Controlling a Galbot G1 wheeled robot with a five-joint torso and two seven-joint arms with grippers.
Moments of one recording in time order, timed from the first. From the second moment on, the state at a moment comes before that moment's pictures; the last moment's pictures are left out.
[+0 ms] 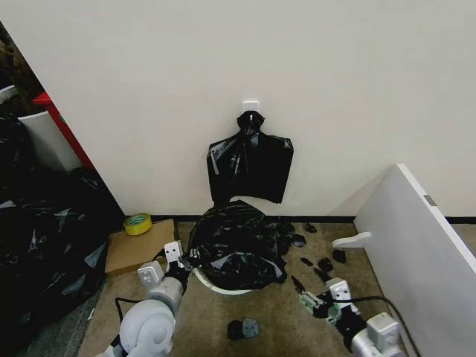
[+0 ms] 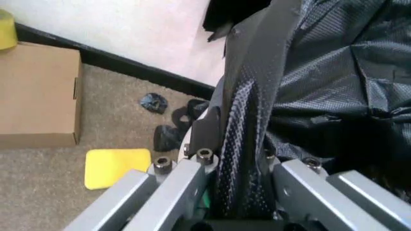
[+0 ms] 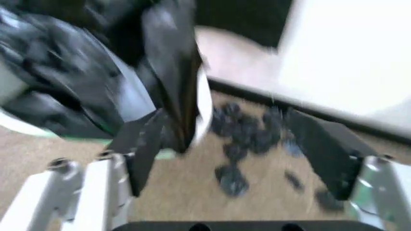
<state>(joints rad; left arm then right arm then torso) 1.37 -1.06 -0.18 -2.11 -0.91 0.22 -0.49 -1.89 0.91 0.46 2.37 0.40 -0.21 0.11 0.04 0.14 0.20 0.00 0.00</state>
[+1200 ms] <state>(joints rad) 1.47 -1.01 -0.12 -2.20 -0.62 0.22 -0.29 -1.65 0.70 0.33 2.41 0.60 -0.45 -0.15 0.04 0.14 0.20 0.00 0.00</state>
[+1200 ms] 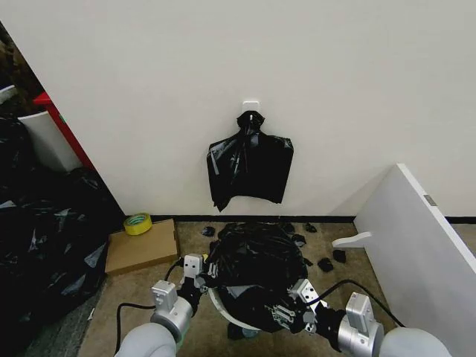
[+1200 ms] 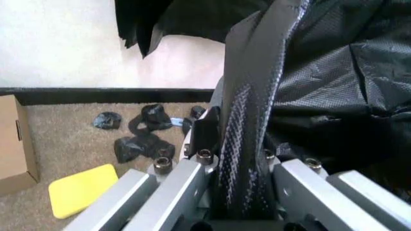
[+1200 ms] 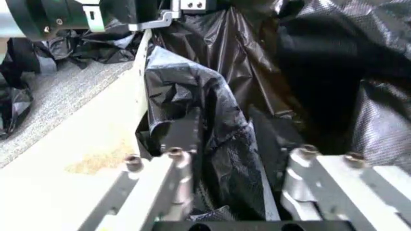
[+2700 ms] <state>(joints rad) 1.26 -1.12 -0.14 -2.15 -1.27 0.32 -0.67 -1.59 0.82 0.13 2.13 0.09 0.01 -0.34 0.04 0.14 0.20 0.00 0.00</state>
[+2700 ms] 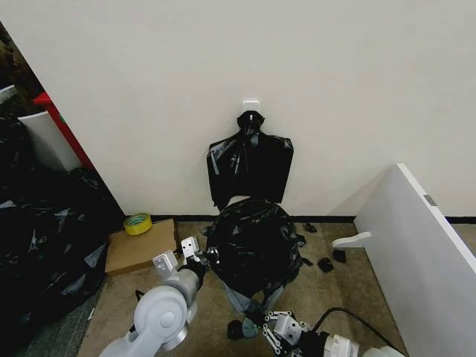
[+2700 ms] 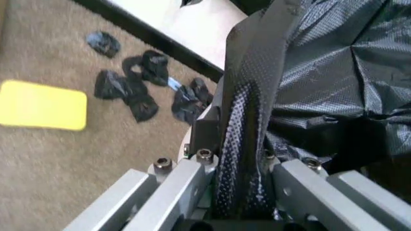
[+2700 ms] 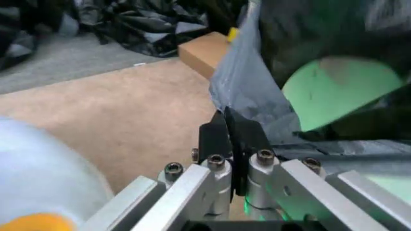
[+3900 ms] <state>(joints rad) 1.26 -1.08 -0.19 -2.17 -1.36 0.34 -0.72 -1.66 0.87 0.19 2.03 0.06 0.09 -0.29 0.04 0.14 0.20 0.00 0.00</state>
